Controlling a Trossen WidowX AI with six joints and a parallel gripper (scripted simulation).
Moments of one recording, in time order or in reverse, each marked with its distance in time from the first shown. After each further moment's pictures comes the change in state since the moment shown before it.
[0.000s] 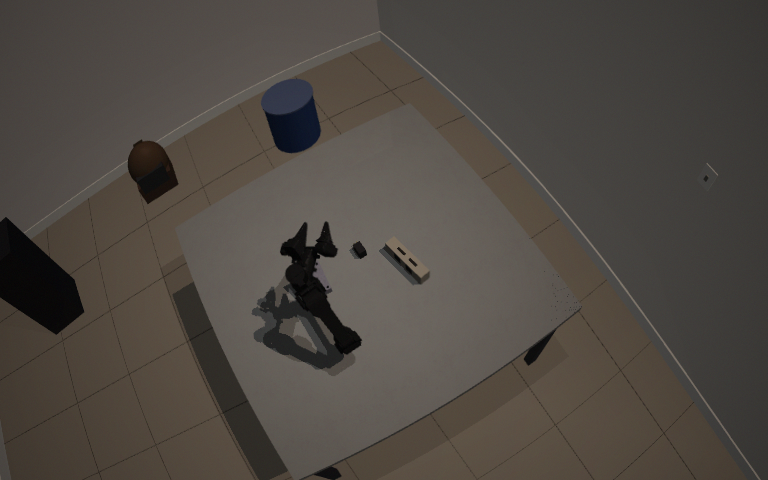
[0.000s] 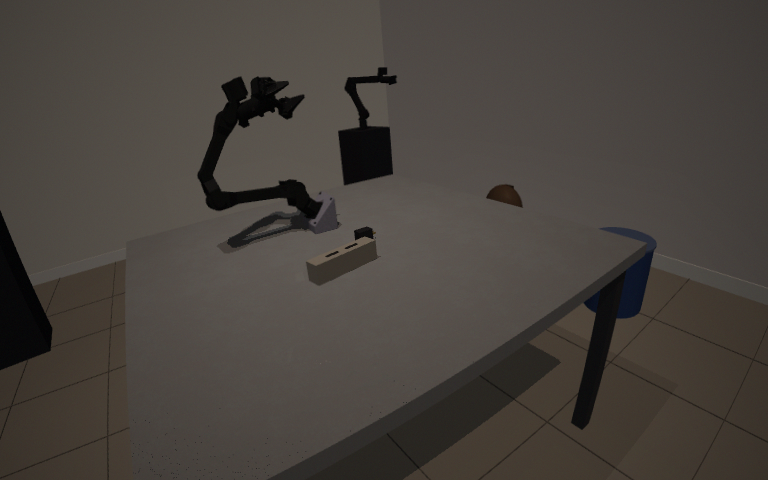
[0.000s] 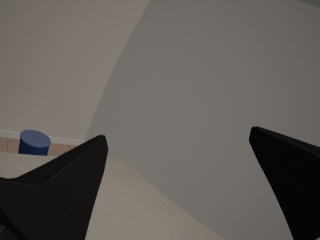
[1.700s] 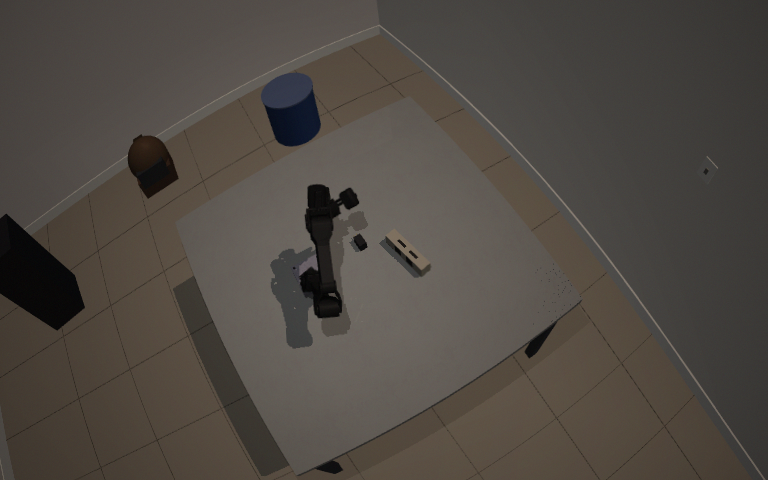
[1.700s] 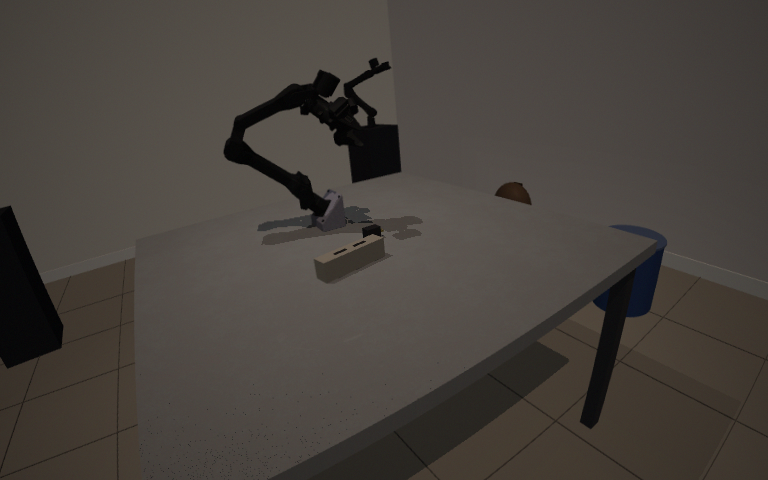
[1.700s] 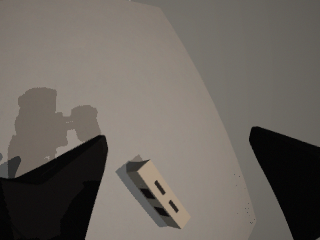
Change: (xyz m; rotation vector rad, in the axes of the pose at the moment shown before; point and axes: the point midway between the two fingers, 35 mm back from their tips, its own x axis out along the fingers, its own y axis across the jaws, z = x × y) arm 0.137 0.065 -0.158 -0.243 0.833 0.294
